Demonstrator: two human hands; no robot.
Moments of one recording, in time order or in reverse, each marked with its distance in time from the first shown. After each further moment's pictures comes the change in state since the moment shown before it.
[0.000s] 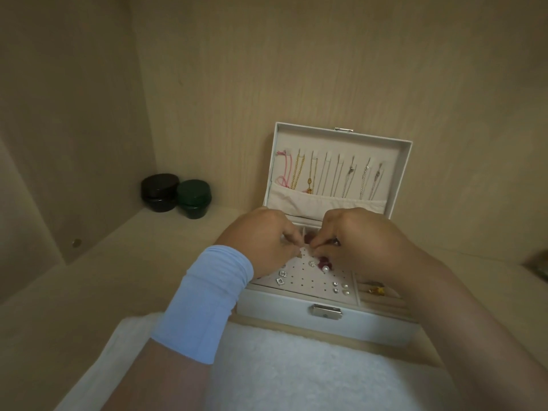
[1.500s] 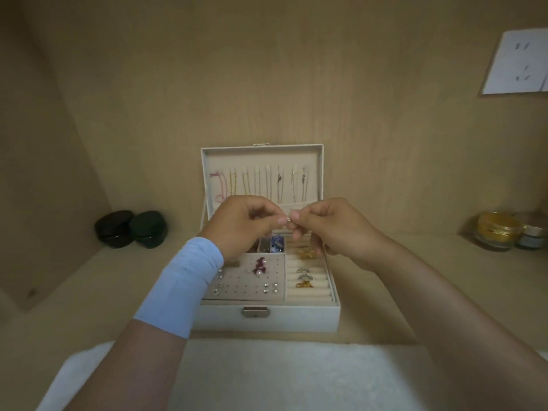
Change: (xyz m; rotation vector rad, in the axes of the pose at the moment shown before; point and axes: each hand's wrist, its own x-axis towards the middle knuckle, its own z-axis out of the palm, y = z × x) left_hand 0.035 0.076 0.008 -0.464 0.092 0.086; right_hand -0.050 0.053 -0.025 1.096 0.186 0.311
